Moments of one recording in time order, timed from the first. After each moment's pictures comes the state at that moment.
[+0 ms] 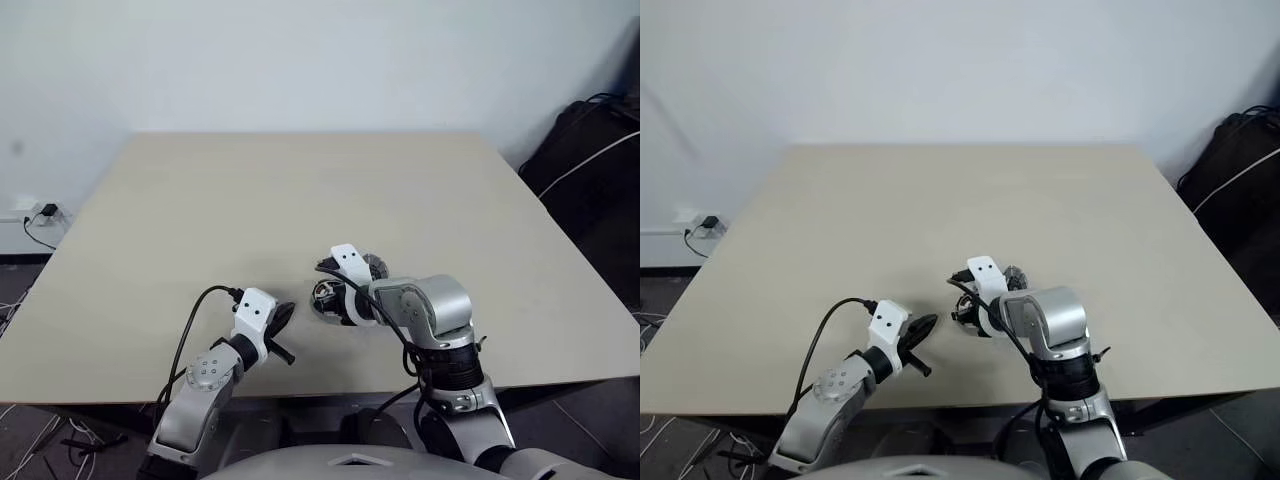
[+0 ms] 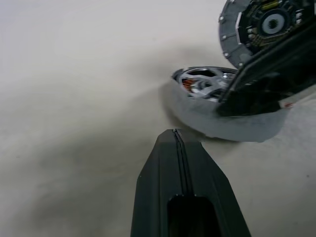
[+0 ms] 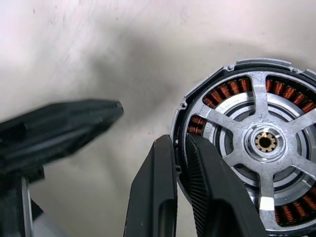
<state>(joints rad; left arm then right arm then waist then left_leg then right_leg) 0.20 0.20 -0.24 -0.20 -0.10 0.27 -0.42 -0.41 0.00 0.11 -0.23 0.19 1.58 0.37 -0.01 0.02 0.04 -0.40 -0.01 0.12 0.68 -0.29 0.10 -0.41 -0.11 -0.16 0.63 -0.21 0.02</state>
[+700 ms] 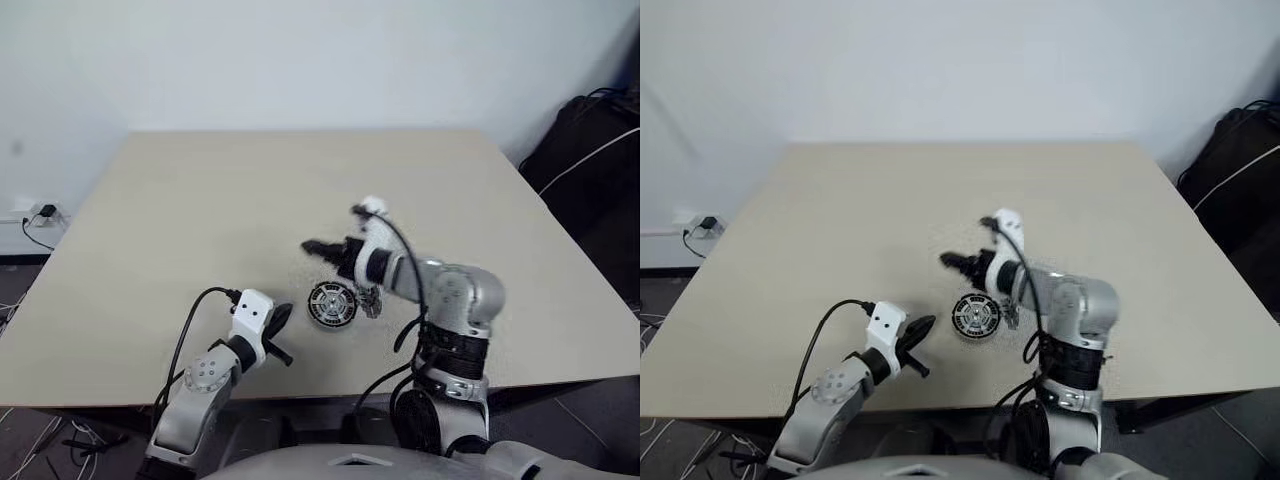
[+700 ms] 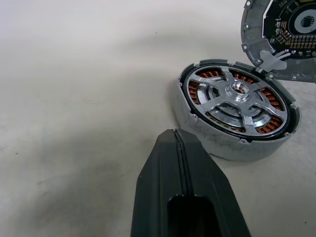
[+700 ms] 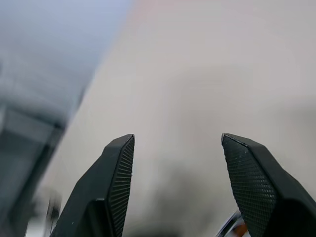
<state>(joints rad) 0.21 0.21 -0.23 -0.20 -0.10 0.27 -0.42 -0.50 0.16 -0.38 -0.32 0.43 1.37 0.26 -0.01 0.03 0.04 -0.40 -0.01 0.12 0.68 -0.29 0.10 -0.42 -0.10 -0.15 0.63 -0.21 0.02</state>
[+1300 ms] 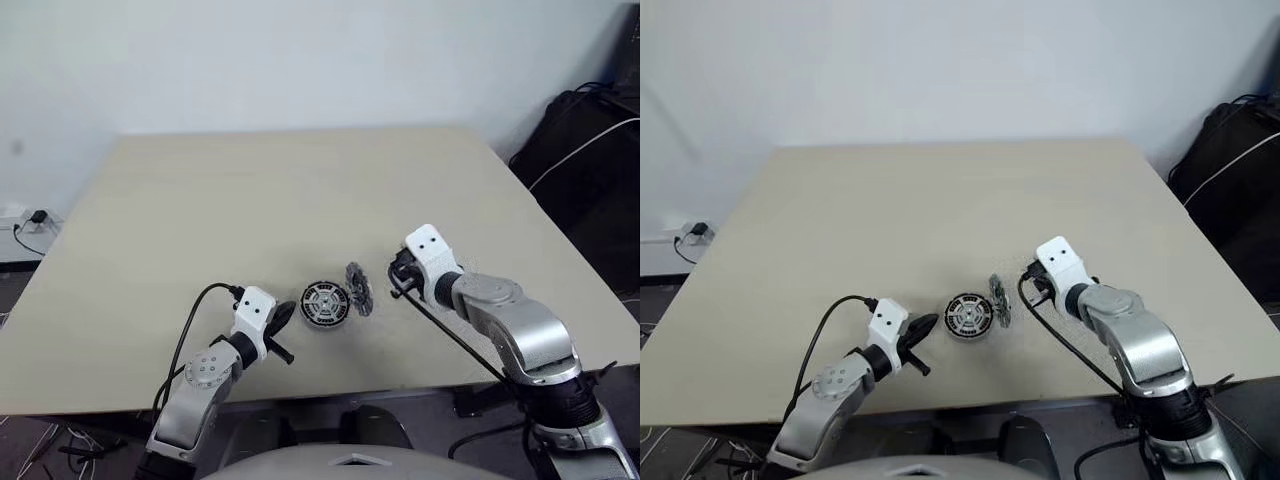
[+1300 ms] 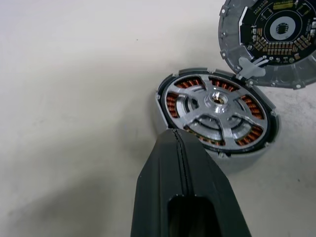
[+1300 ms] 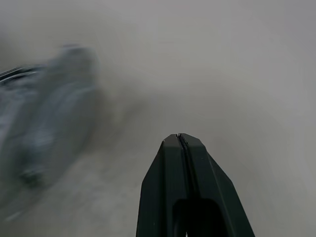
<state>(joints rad) 0.19 0.23 -0.24 -0.20 -0.10 0.28 -0.45 -0.20 -0.59 0.15 -0.49 0.25 1.12 0.46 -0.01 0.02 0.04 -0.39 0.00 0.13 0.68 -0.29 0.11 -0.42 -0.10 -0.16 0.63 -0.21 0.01</state>
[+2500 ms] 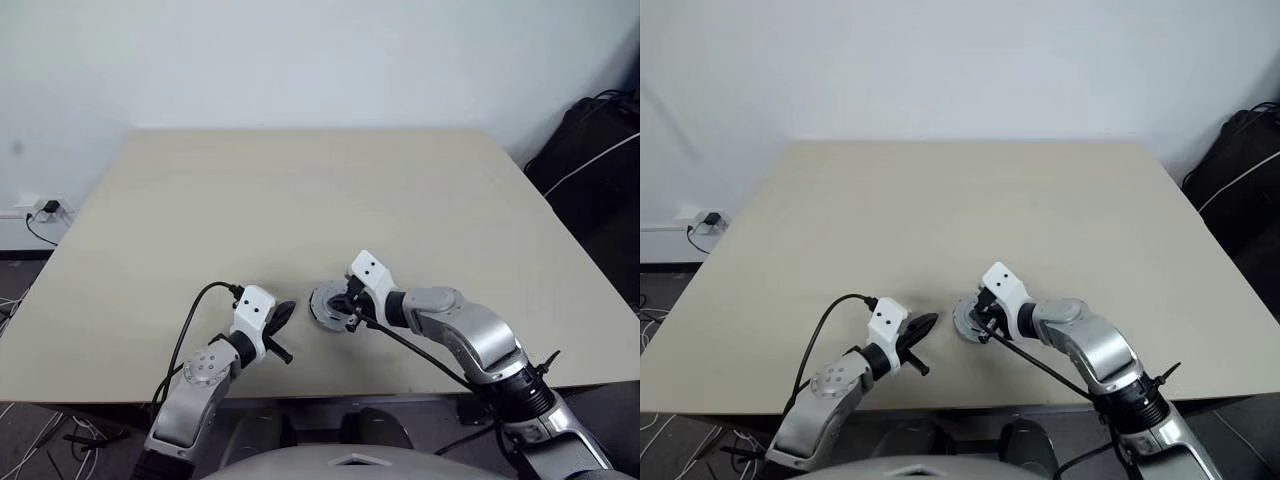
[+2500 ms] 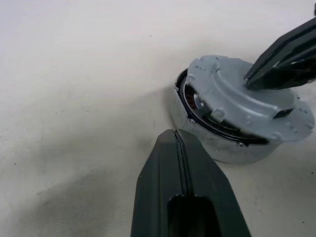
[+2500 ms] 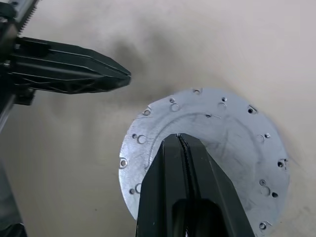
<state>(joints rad) 0.18 0.23 -0.24 -0.20 -0.10 0.28 -0.46 -0.25 -0.47 0.35 -0.27 0.32 0.93 0.61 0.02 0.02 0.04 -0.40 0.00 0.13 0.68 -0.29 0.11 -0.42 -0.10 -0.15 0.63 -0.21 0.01</state>
